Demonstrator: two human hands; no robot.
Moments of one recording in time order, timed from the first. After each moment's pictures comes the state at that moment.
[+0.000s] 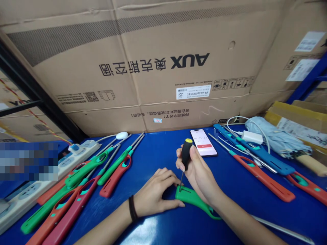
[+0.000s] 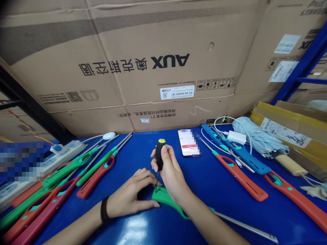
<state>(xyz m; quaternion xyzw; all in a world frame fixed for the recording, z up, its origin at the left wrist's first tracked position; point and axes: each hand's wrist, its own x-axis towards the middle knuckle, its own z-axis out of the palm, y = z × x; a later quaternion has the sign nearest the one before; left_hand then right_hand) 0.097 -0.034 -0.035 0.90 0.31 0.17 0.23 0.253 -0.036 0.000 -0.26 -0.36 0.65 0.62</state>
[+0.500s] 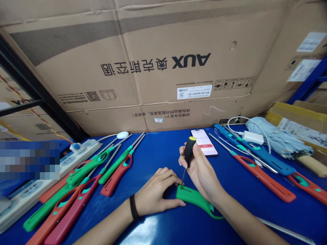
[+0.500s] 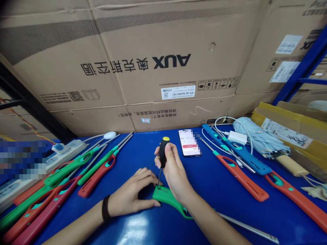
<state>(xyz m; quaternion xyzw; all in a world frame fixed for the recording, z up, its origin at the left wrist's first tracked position) 0.097 -0.033 -0.033 0.90 0.31 0.17 0.24 0.255 -0.033 0.001 -0.26 -0.34 0.64 0.64</state>
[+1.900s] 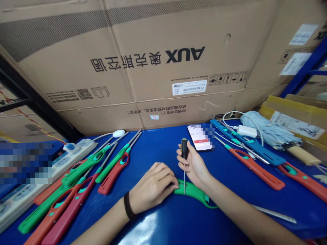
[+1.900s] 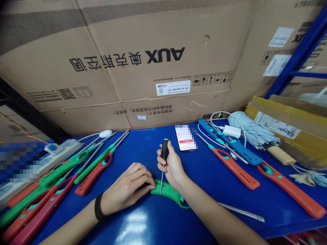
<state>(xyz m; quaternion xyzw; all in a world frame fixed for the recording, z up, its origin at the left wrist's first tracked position) 0.097 -0.036 -0.022 0.94 0.24 0.22 0.09 0.261 -0.008 -0.028 -0.29 -0.17 0.74 0.59</state>
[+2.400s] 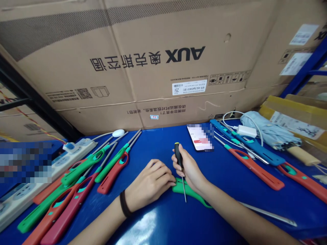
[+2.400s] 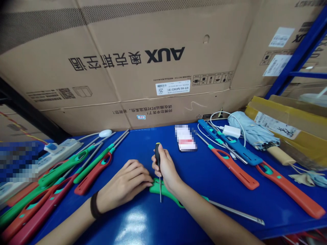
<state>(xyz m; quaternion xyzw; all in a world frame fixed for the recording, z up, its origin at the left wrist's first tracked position) 0.094 -0.033 -0.019 0.95 0.23 0.22 0.01 0.247 -0.016 -0.034 -0.39 -0.28 0.68 0.55</state>
